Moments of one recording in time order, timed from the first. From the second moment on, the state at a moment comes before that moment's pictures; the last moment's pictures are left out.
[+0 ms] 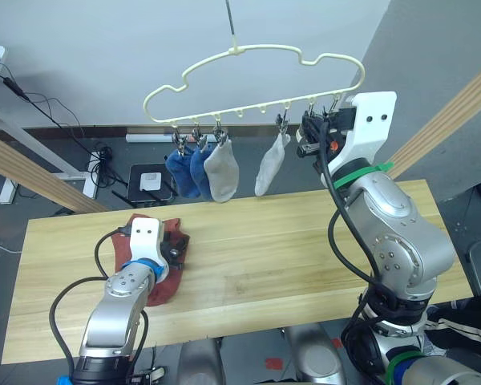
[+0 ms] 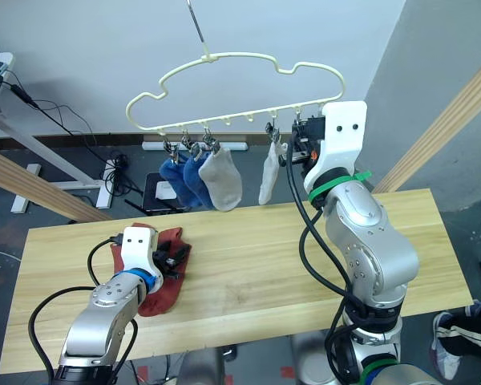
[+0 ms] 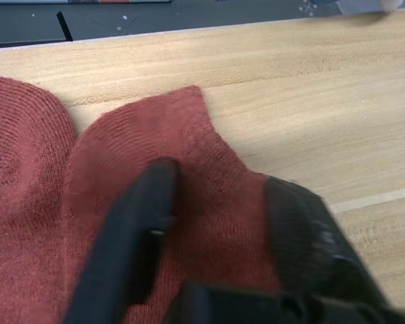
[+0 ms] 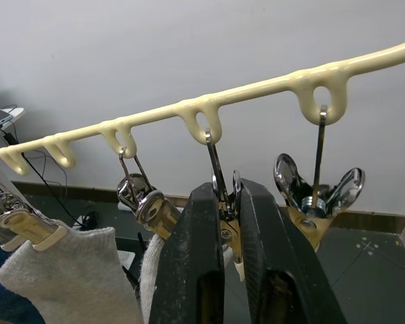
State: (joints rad) left arm -0.01 0.38 0.08 -0.24 -0.09 0.63 -0.26; right arm -0.64 -0.02 -0.05 -0.66 0.27 1.03 -0.02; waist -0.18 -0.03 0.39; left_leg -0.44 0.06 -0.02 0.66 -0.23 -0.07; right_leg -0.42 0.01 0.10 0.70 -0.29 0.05
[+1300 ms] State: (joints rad) left arm -0.41 0.21 -0.16 -0.18 -0.29 0.34 -0.66; right arm -0.65 -0.03 -0.05 -0.65 0.27 1.03 -0.02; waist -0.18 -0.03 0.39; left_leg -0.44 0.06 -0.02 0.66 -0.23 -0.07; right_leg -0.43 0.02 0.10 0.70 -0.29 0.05
